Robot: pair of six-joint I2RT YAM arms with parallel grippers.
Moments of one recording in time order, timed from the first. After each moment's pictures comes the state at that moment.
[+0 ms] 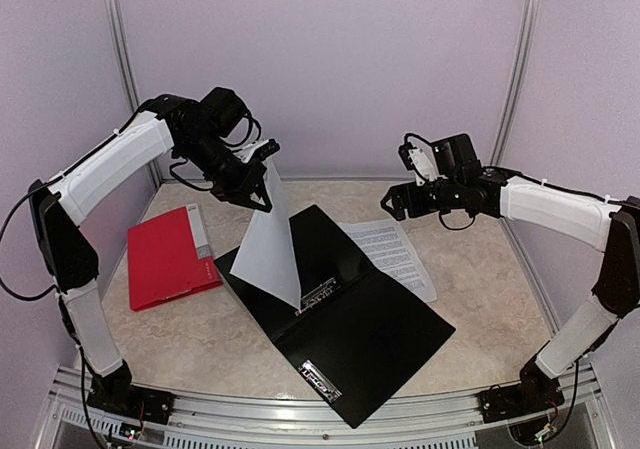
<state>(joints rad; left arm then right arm) -0.58 1.84 1.98 -1.25 0.44 -0.15 0.53 1.55 1.23 -0.29 -0.07 0.12</state>
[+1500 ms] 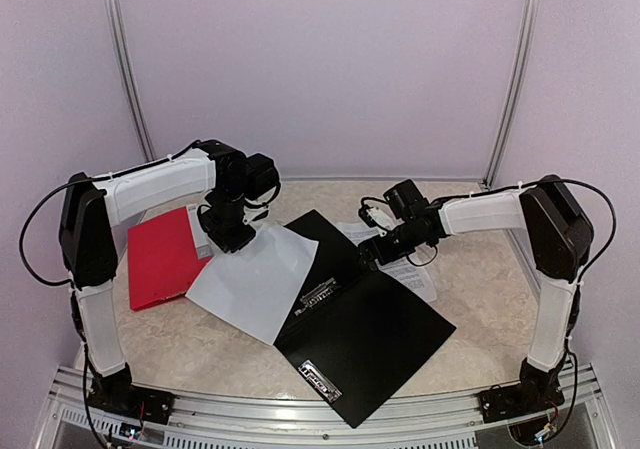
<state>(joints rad) -0.68 1.95 1.75 -1.34 -0.33 0.00 0.59 1.94 1.26 -0.27 -0.21 0.07</state>
